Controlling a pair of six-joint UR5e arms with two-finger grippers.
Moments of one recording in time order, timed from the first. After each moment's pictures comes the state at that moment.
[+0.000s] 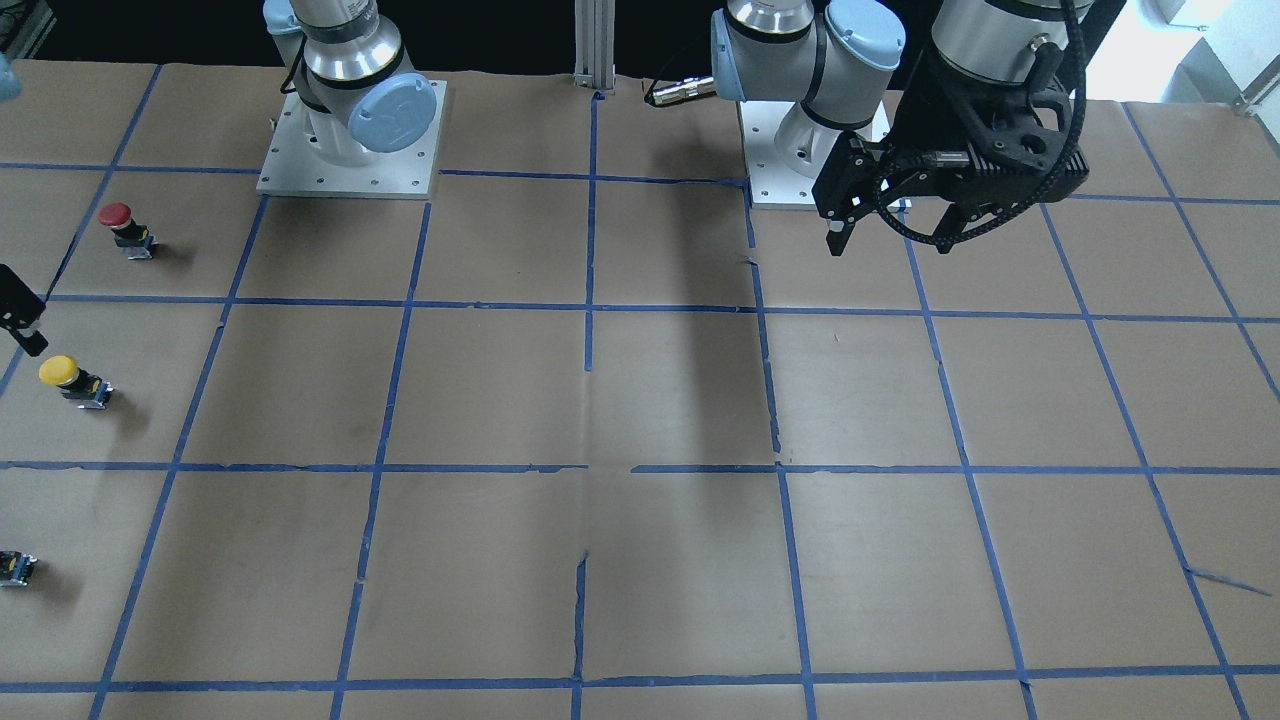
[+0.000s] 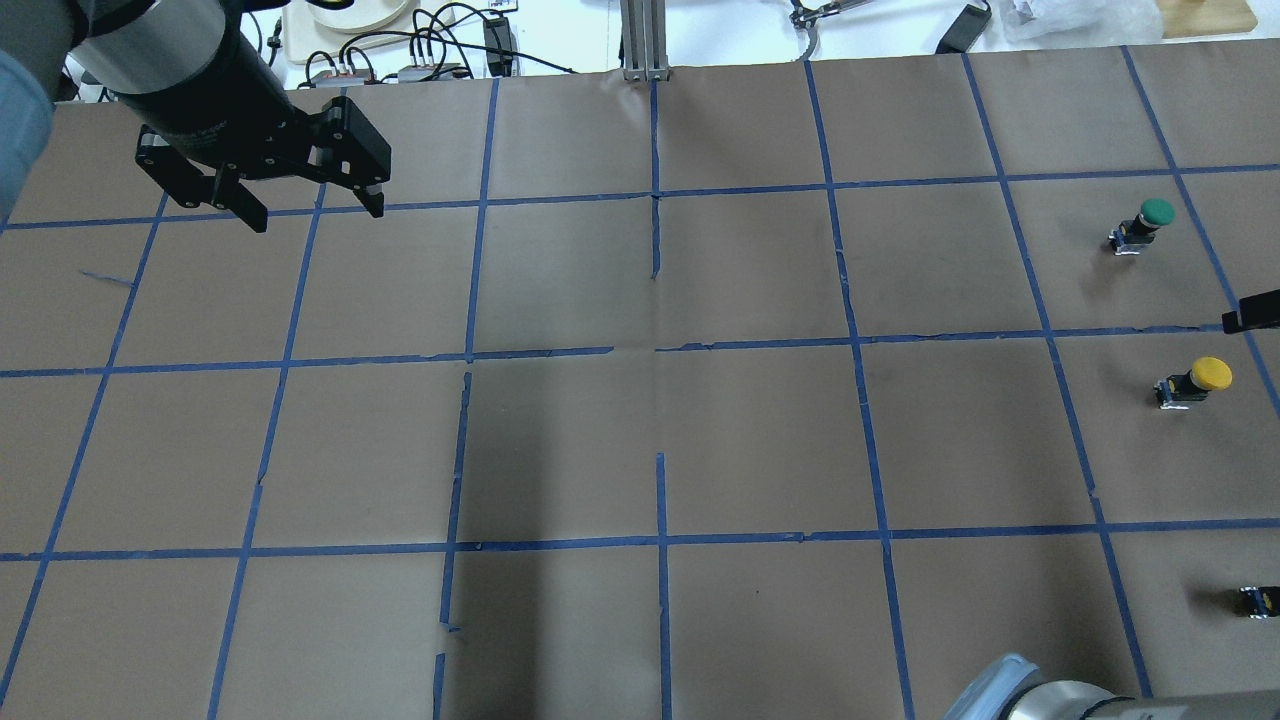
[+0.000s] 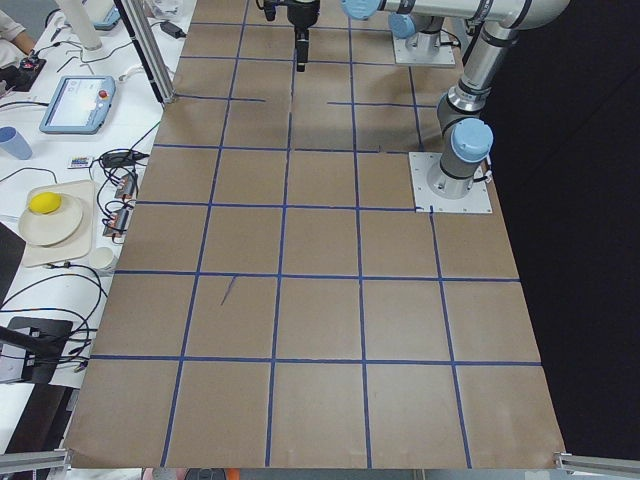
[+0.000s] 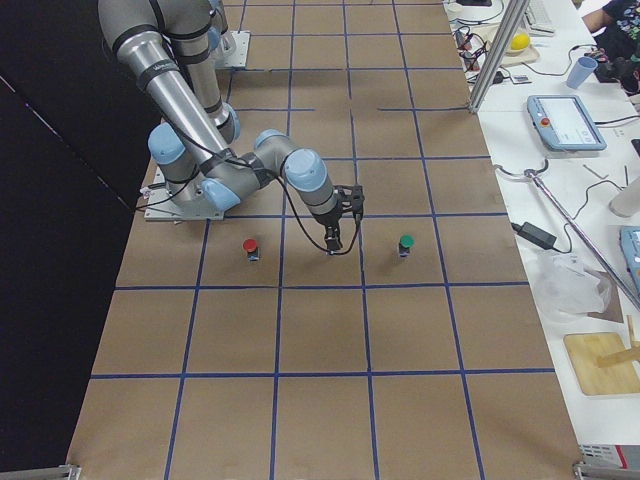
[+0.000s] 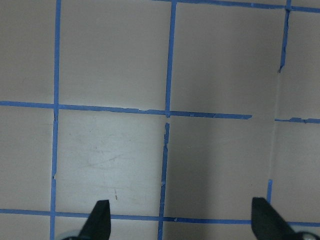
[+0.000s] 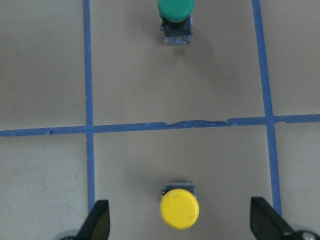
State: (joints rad) left arm -1.55 -1.54 -1.53 -1.56 1.55 -0.05; right arm 0.75 -1.50 1.94 -2.12 -1.32 -0.76
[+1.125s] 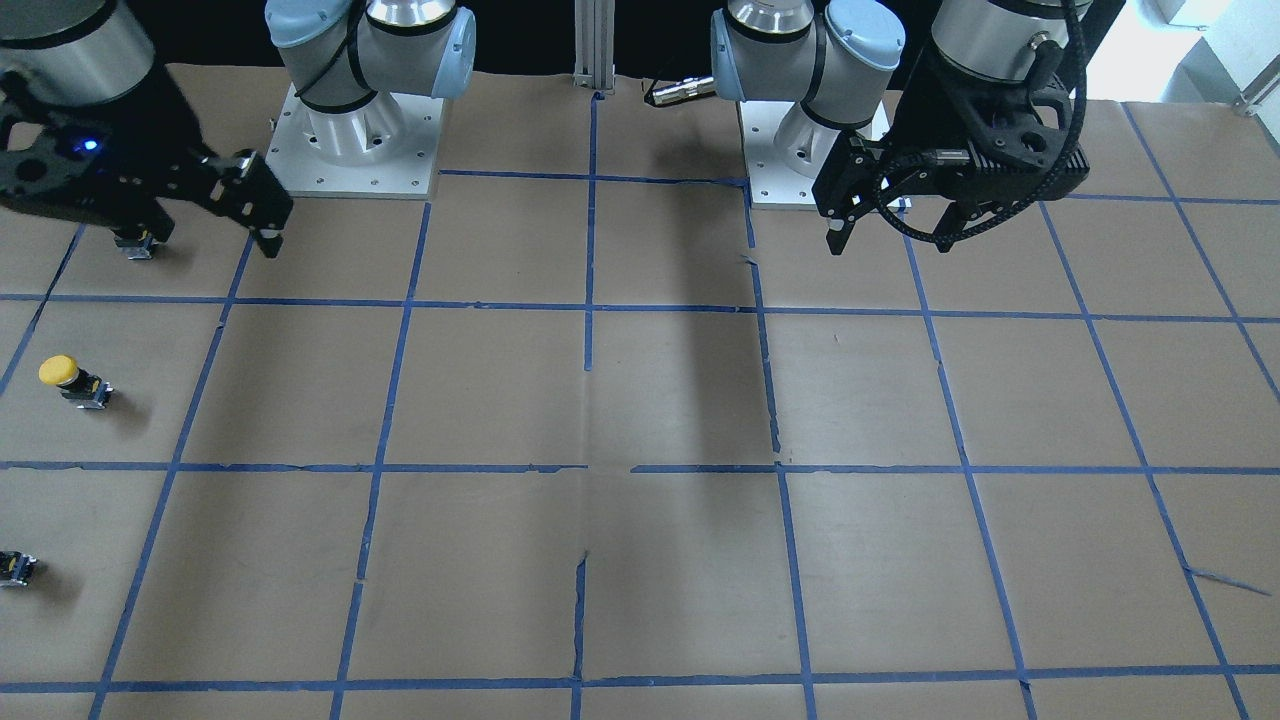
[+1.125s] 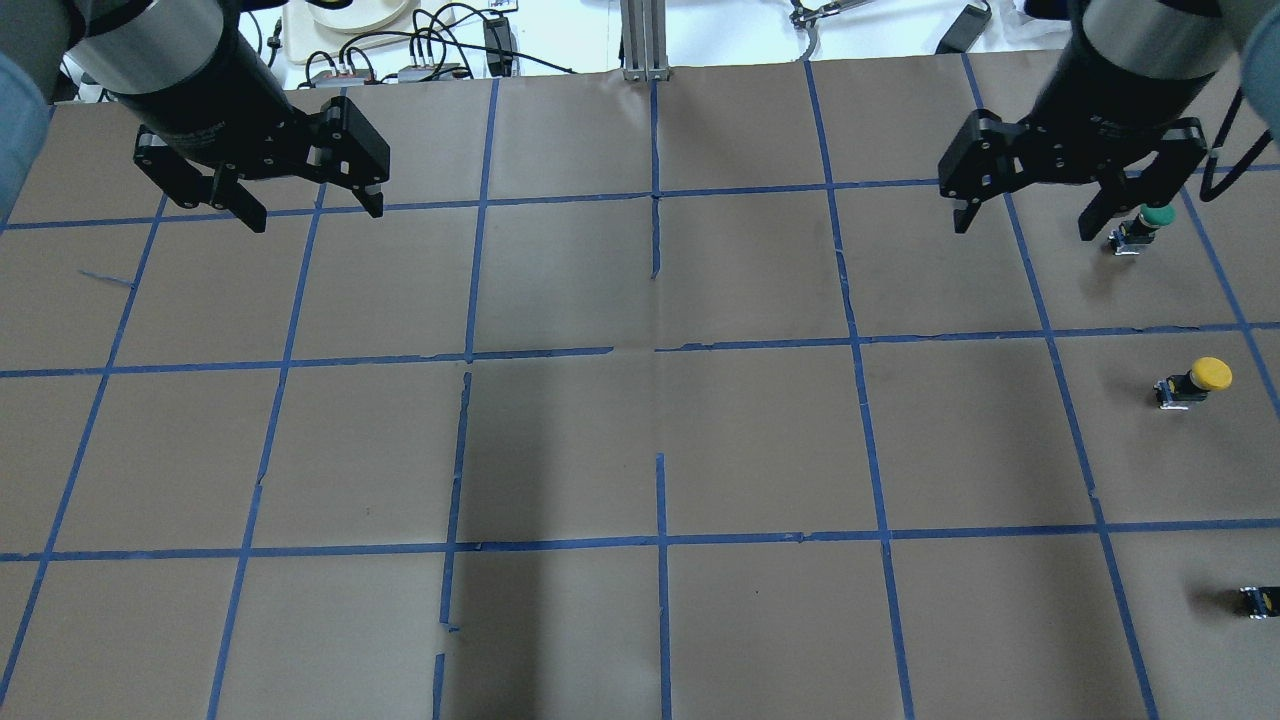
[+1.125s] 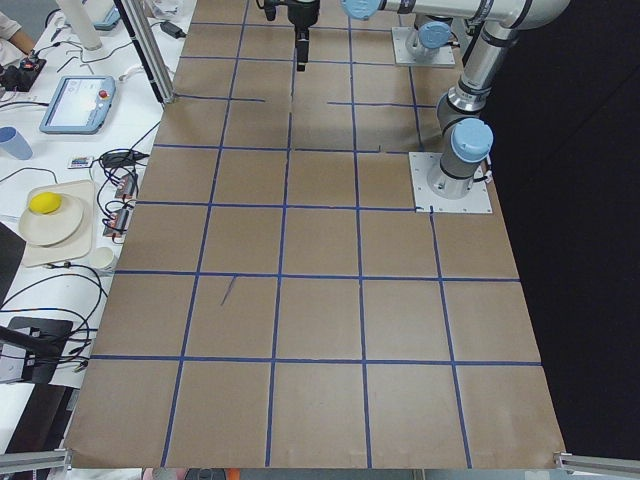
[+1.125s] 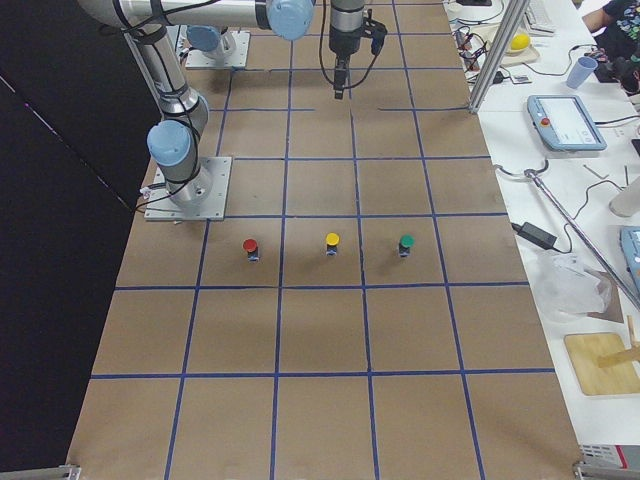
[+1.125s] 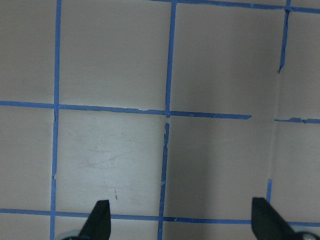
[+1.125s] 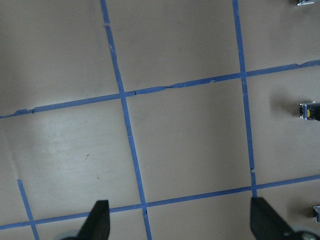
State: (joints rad) left arm -1.55 -1.54 -1.53 -1.56 1.55 -0.06; right arm 1.52 -1.64 1.58 -1.52 -1.60 0.09
